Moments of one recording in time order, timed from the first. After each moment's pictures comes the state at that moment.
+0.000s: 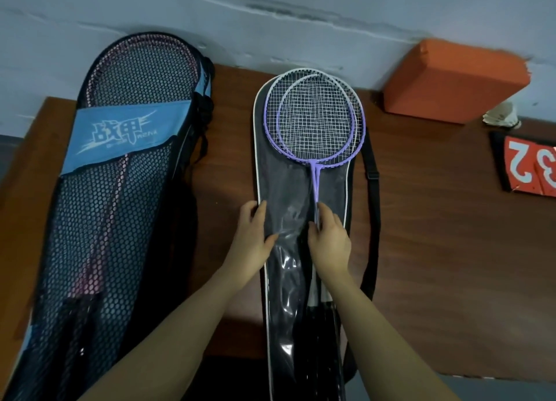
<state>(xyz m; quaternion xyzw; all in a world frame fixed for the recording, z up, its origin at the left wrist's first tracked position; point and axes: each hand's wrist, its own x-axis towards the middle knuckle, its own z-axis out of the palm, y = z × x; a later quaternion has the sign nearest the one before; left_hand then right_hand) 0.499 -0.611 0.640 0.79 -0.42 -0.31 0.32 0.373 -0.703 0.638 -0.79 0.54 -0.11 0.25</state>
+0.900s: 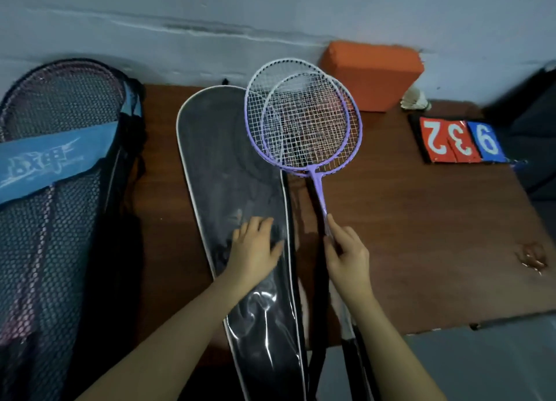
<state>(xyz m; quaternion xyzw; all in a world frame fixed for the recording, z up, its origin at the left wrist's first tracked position) 0.426 -0.649 0.650 0.78 -0.57 -0.19 0.20 0.255 -0.705 0.683 -0.77 0.50 -0.29 0.27</state>
